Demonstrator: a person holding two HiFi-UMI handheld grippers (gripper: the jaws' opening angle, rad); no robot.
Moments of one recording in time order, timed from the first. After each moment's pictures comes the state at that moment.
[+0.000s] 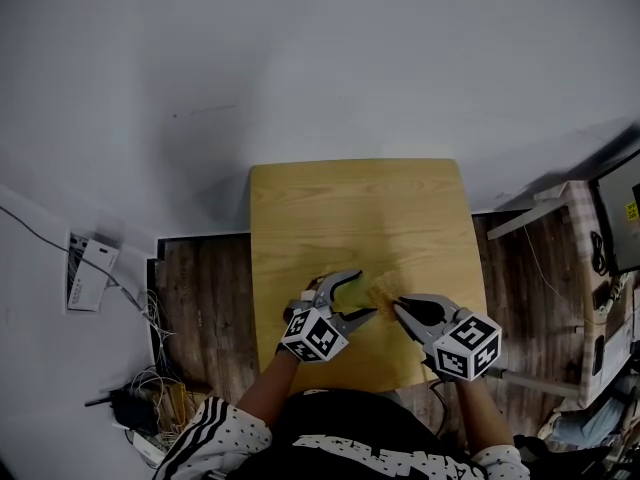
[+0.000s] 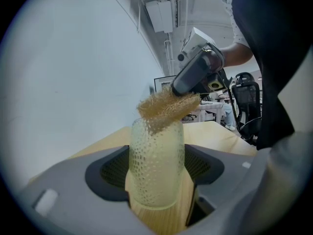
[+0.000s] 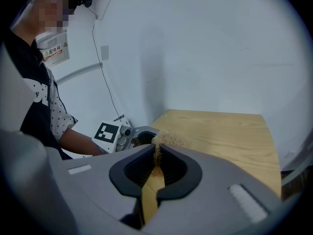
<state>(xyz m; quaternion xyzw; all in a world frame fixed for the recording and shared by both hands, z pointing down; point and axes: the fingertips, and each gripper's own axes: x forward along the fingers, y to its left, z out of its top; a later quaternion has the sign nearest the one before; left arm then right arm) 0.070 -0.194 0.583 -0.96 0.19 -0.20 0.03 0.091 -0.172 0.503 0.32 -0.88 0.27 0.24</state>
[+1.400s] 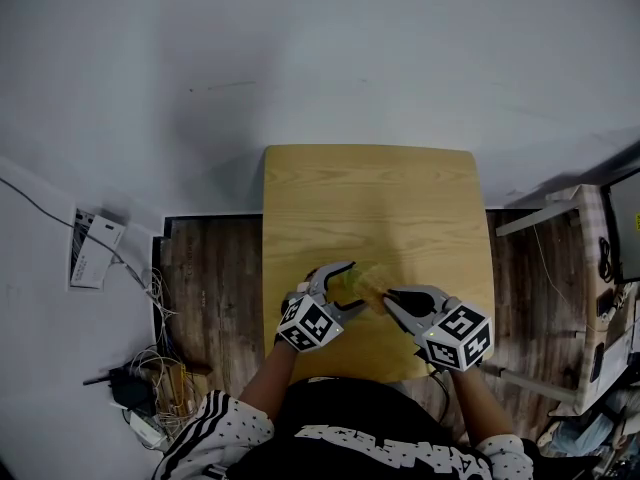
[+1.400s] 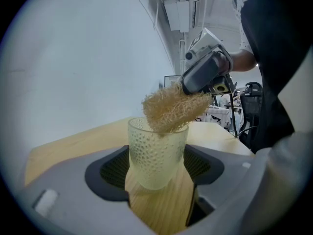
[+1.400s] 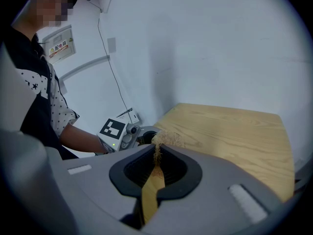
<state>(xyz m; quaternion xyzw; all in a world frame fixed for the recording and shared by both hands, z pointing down) 0.037 -0.190 0.609 -0.95 0.23 -0.20 -0.04 0.052 -0.166 0.521 0.26 -0.89 0.27 0.27</state>
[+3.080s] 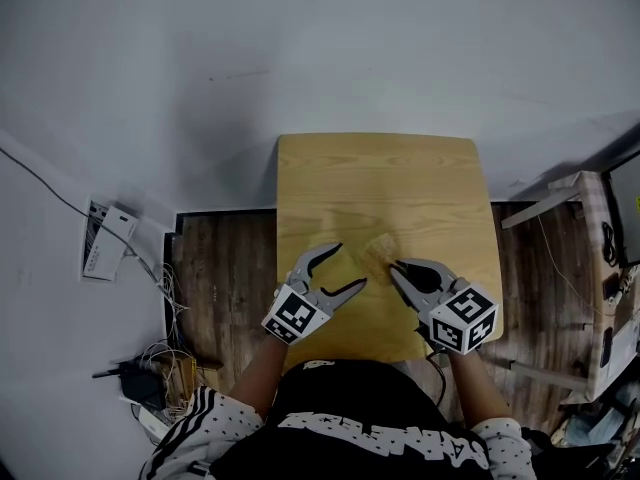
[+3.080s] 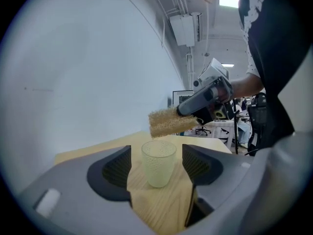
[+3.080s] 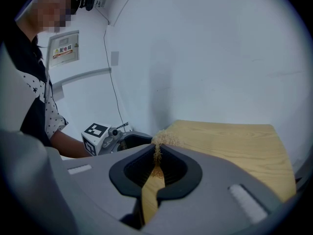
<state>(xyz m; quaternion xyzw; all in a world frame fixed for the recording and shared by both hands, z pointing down) -0.017 -0.173 0.541 -0.95 0.29 -0.12 -0.04 0.038 -0.162 0.487 0.31 -0.90 0.22 0.19</state>
